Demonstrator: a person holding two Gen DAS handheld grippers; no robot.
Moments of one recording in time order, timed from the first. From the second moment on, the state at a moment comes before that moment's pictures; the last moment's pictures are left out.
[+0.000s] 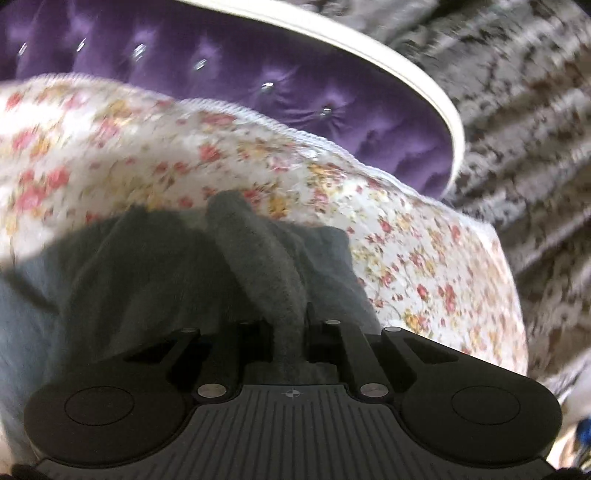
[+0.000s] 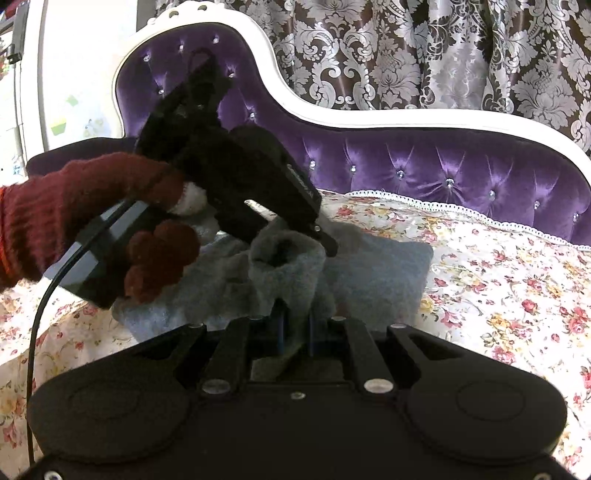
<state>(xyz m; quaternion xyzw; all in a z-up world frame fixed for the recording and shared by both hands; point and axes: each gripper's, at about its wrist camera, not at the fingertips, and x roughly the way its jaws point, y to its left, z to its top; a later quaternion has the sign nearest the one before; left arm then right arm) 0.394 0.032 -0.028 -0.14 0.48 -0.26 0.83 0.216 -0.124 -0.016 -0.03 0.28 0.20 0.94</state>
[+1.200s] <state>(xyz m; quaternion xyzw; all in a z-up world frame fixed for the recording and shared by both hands) 0.356 0.165 -0.020 -0.09 0.46 -0.14 0.87 0.193 -0.023 -0.027 -0.06 0.30 0.38 0.87</state>
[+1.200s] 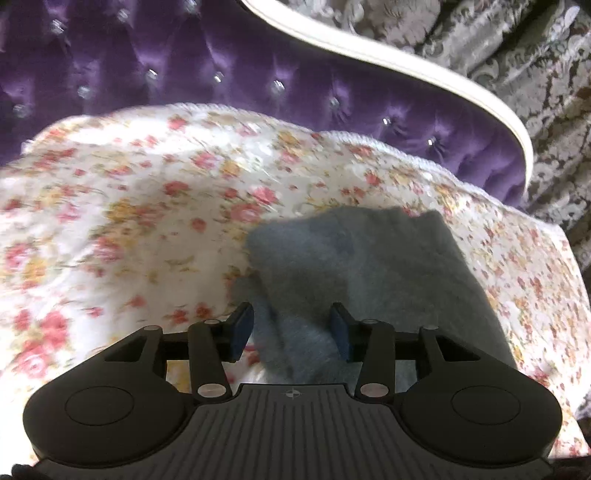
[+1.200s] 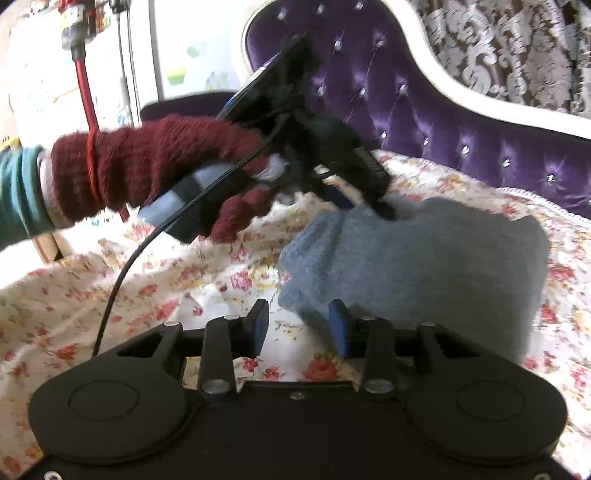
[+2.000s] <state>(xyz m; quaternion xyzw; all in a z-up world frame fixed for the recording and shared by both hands) 0.265 0.163 -0.034 -0.24 0.47 -0.20 0.83 0.263 -0.152 -0.027 0.24 0.36 0.28 0.86</state>
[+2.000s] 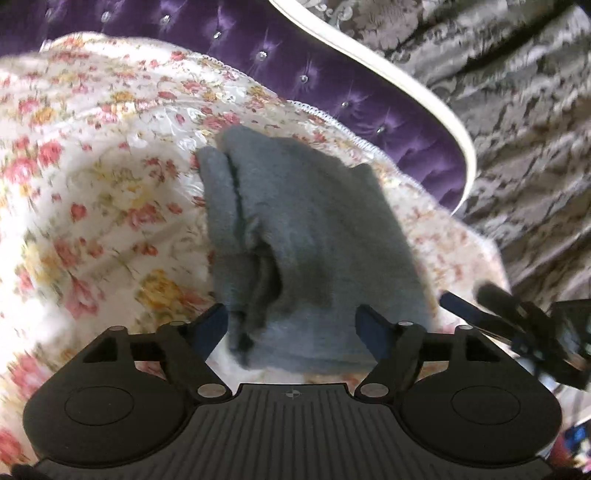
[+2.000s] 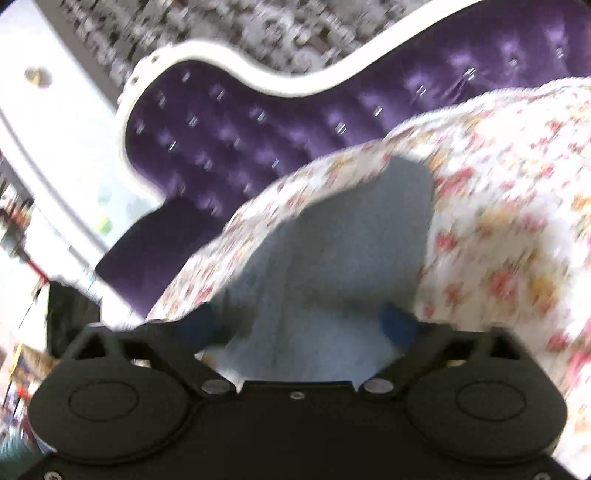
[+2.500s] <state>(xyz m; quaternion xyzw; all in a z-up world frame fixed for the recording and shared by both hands) 0.282 0.147 -0.051 -0.26 0.46 -0.19 0.83 0.349 -0.174 -0.081 0.31 0.40 0.29 0.81</state>
